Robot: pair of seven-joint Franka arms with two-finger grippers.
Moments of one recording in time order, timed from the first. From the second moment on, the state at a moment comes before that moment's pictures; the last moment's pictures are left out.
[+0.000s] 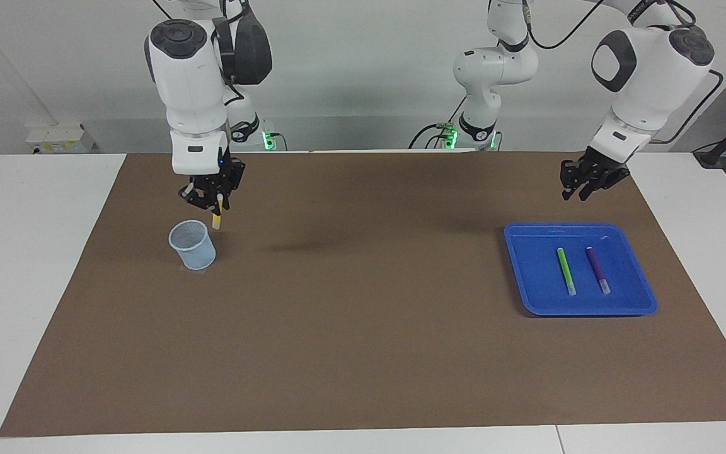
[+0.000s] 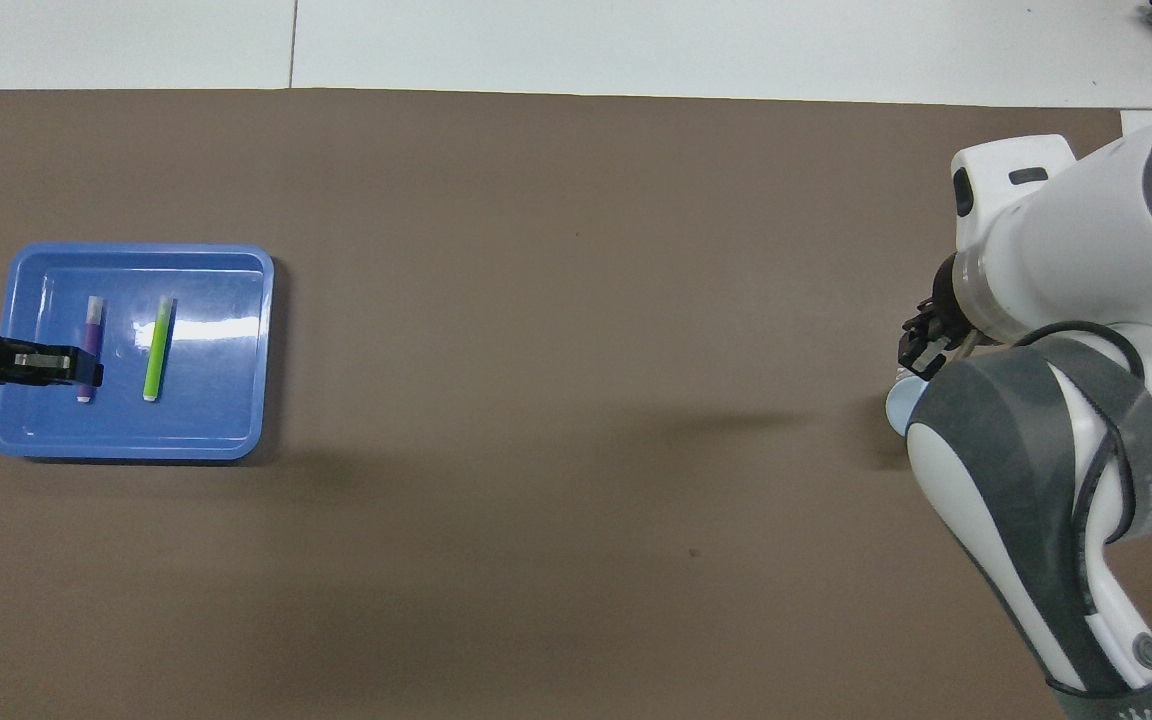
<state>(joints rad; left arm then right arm) 0.04 -0.10 0.01 -1.97 -0.05 1.88 0.19 0.13 0.04 0.07 -1.73 -0.17 1.79 -0.68</state>
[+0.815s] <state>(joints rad) 0.09 0.07 0.01 -2.01 -0.05 2.15 0.25 -0.03 -0.03 0.08 -2.04 -0.15 2.05 -0.74</state>
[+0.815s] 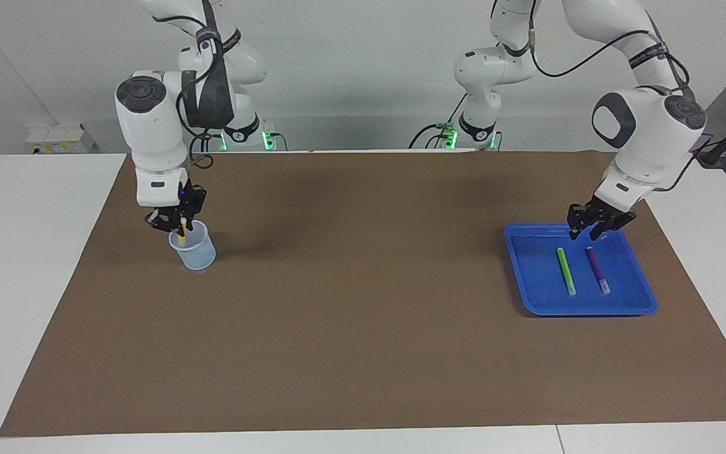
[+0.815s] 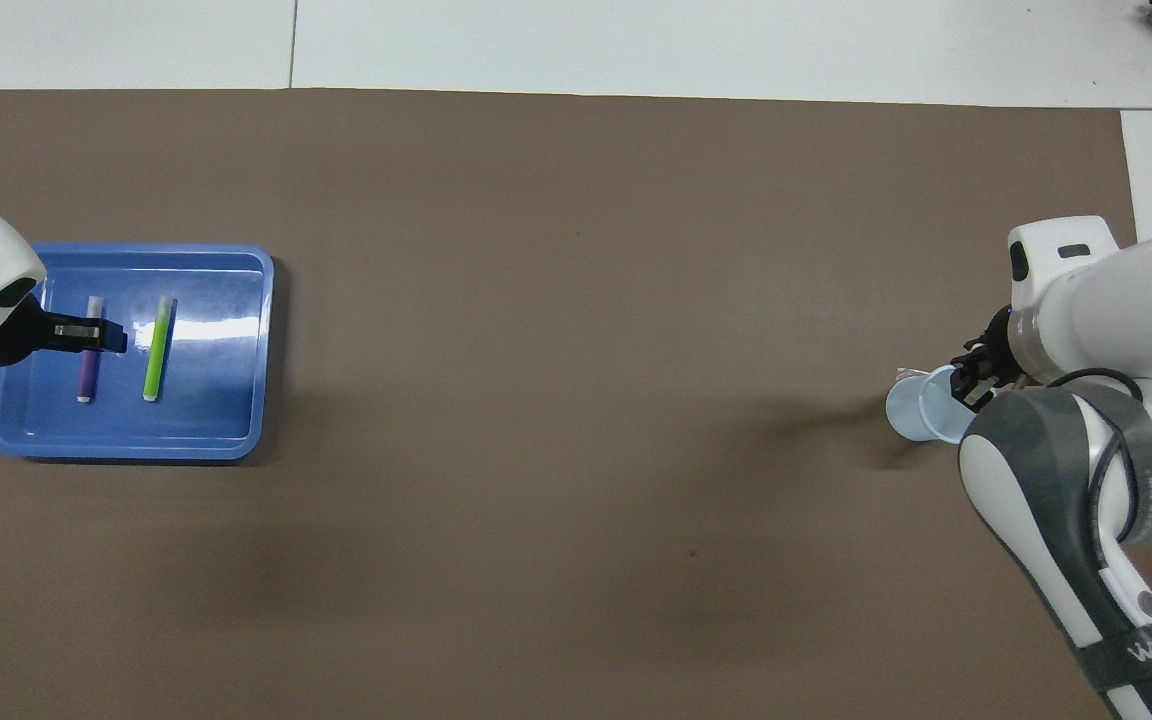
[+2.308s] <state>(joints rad) 0.10 0.30 0.01 -2.01 -0.05 2.44 0.25 -0.03 -0.04 0.09 -2.08 0.12 2.04 -0.64</state>
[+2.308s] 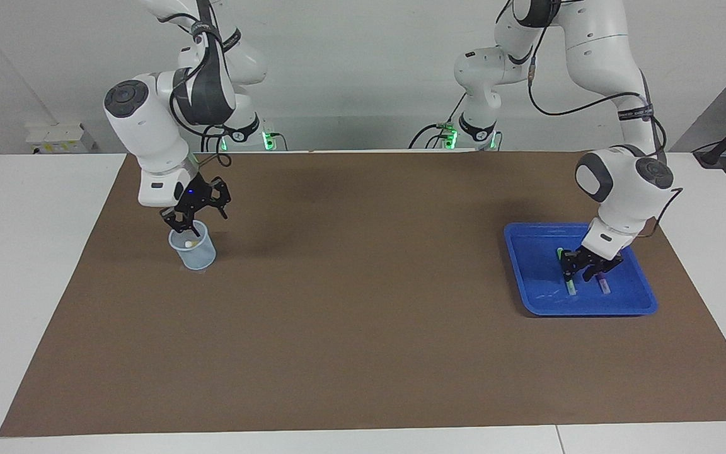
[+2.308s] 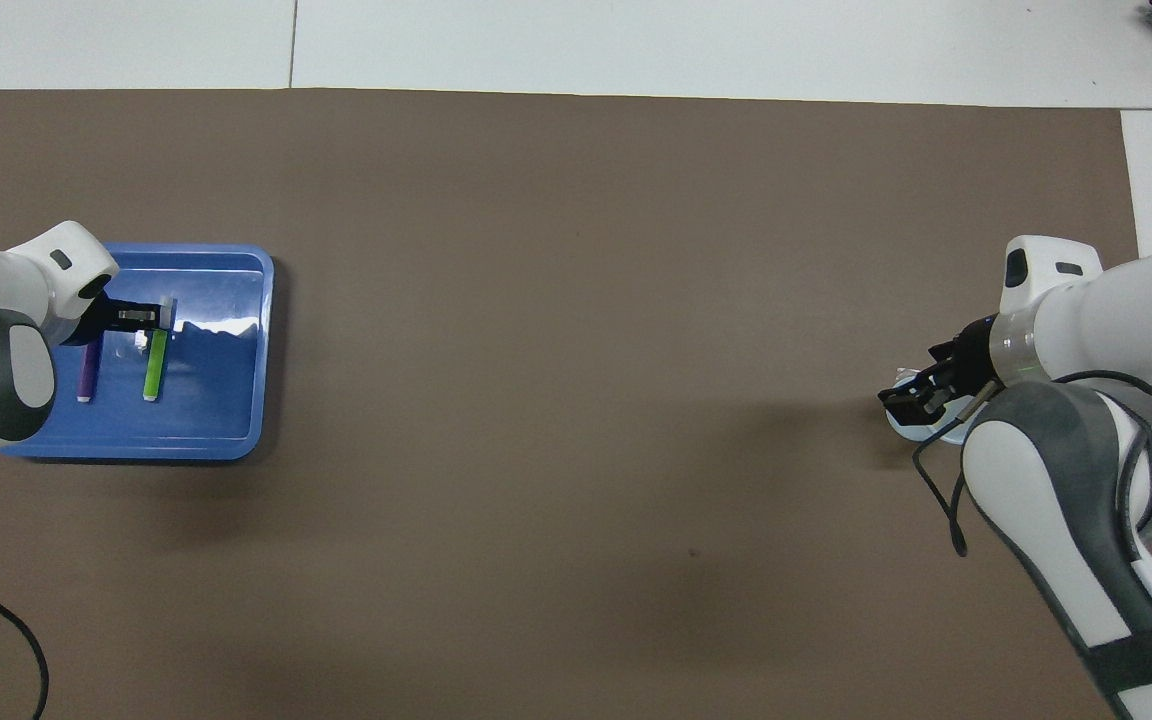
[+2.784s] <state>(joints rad) 0.10 0.32 0.01 -2.04 -0.05 2.50 0.25 0.04 -0.04 0.09 -2.08 0.28 2.04 -0.37</state>
